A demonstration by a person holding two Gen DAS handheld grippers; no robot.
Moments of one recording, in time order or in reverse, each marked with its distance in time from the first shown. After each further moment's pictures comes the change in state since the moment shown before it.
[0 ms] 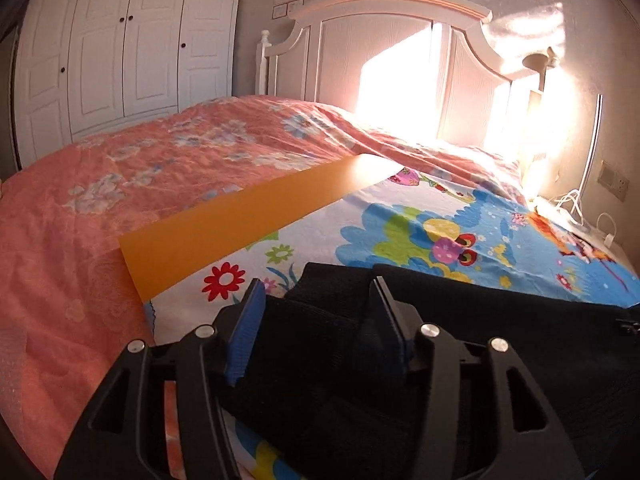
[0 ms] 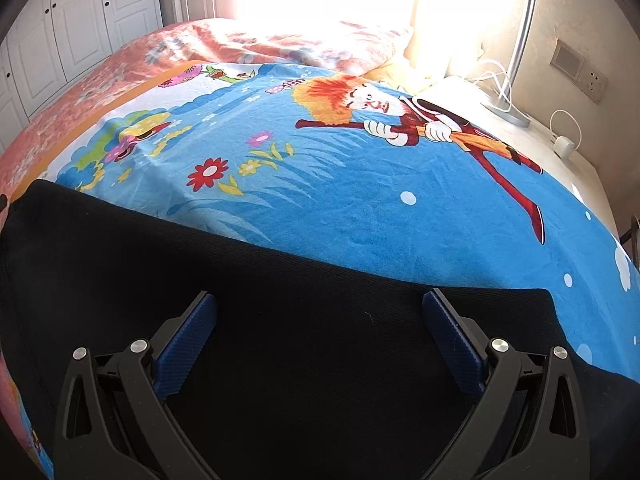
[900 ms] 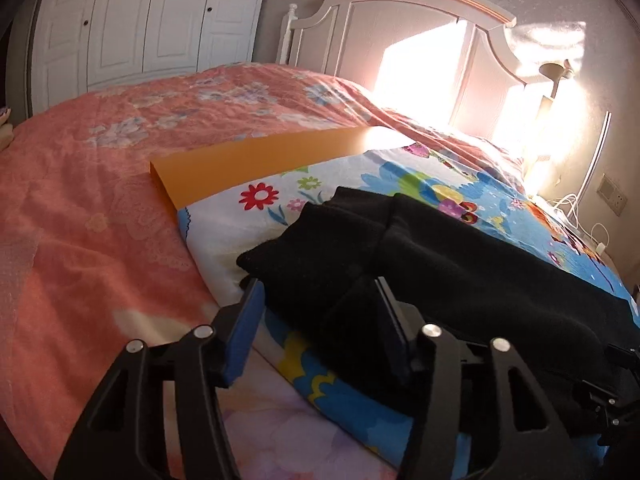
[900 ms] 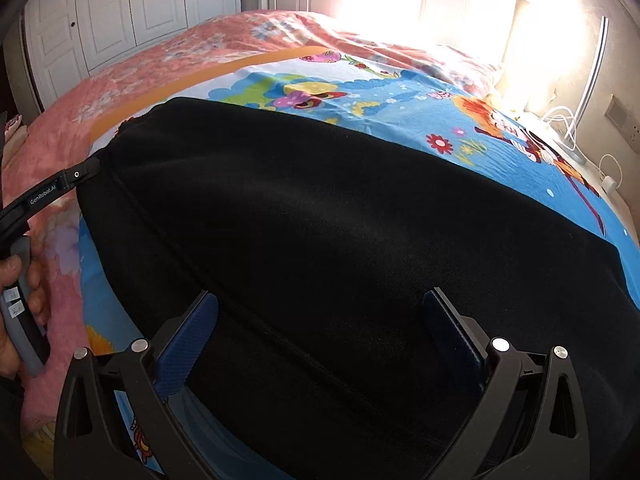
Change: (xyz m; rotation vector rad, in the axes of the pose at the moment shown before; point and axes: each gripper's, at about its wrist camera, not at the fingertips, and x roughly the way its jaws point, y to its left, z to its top) left arm -0.042 0.002 -0.042 0.006 0.033 0.060; right arm -0.055 0.169 -0.063 -0.142 -0.040 0.132
